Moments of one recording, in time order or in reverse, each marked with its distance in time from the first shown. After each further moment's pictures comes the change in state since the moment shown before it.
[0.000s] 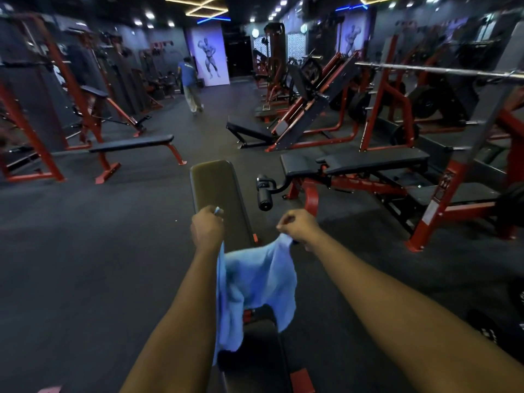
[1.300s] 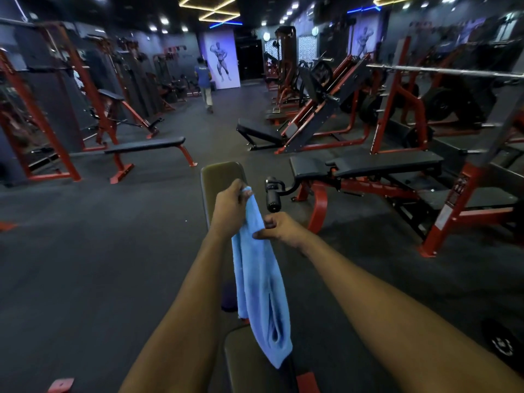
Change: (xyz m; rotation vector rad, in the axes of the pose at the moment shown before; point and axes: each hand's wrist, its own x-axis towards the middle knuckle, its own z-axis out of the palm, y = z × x) left_hand -0.013 0.044 -0.023 -0.217 -0.070 0.551; right_hand -0.011 -0.020 0.031 0.248 -0.462 -0.289
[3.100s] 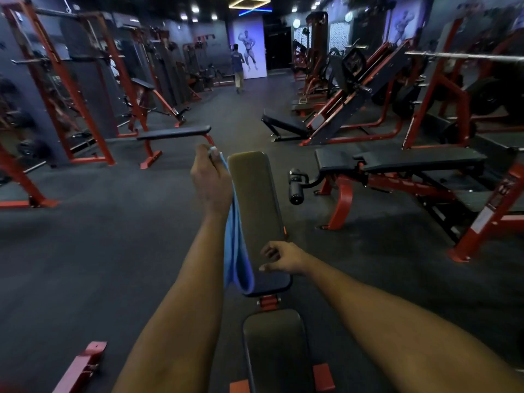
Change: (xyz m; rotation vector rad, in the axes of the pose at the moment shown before) left_hand 0.001 0.000 -0.076 0.052 0.641 -0.006; right_hand -0.005 0.058 0.070 -0.402 -0.159 0.106
